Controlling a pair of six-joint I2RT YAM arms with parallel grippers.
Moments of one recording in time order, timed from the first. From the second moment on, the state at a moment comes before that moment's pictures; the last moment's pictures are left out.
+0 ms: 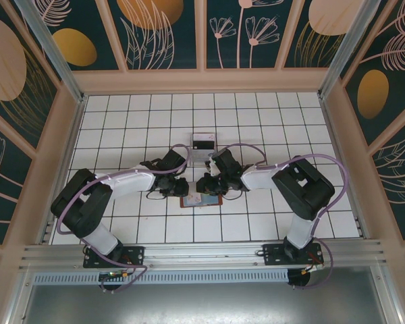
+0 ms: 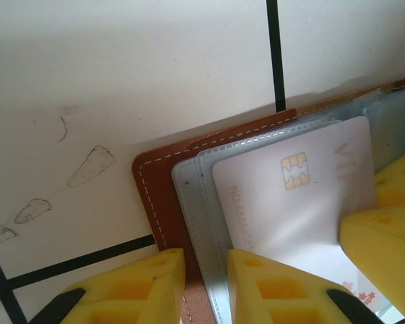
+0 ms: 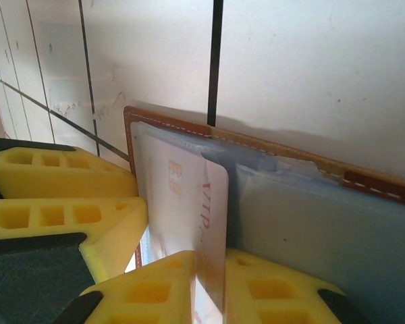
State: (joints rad) left arm -0.68 1.63 0.83 -0.43 0.18 -0.60; right arm 0.75 1.78 0.80 0.07 -0.56 0.83
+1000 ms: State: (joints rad) left arm -0.68 1.64 0.84 -0.42 0.18 -0.59; right arm 0.70 1.72 0.66 0.23 -0.67 0.86
